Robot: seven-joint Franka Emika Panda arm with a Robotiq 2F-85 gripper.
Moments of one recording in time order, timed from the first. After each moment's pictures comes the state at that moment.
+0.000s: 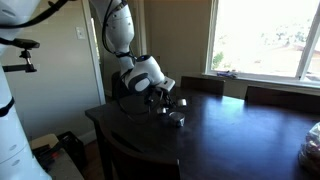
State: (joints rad) arm 0.10 0.61 0.00 -2.22 0.49 3.45 0.43
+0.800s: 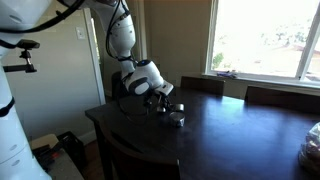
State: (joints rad) arm 0.11 0.69 0.03 -2.14 0.54 3.45 0.45
